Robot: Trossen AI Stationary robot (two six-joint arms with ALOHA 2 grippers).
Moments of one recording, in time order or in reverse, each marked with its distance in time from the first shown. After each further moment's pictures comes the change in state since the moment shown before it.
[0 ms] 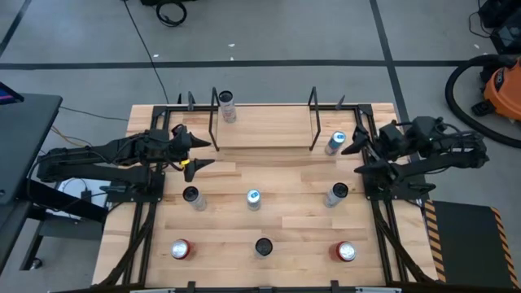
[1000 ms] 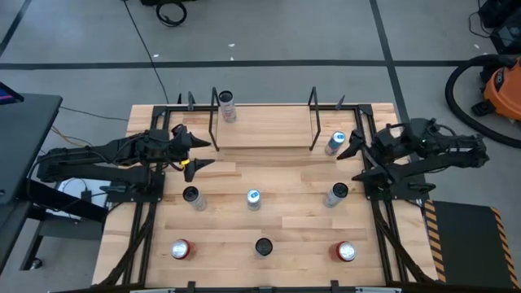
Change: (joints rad) left arm 0.000 0.000 0.000 0.001 0.000 0.000; right arm 0.000 0.026 0.000 -0.071 -0.051 -0.033
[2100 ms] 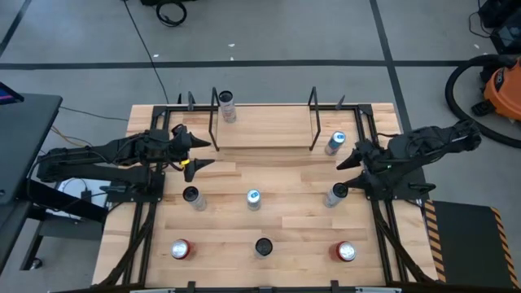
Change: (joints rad) left arm 0.000 0.000 0.000 0.000 0.000 0.001; right arm 0.255 0.098 0.119 -0.534 0.403 0.325
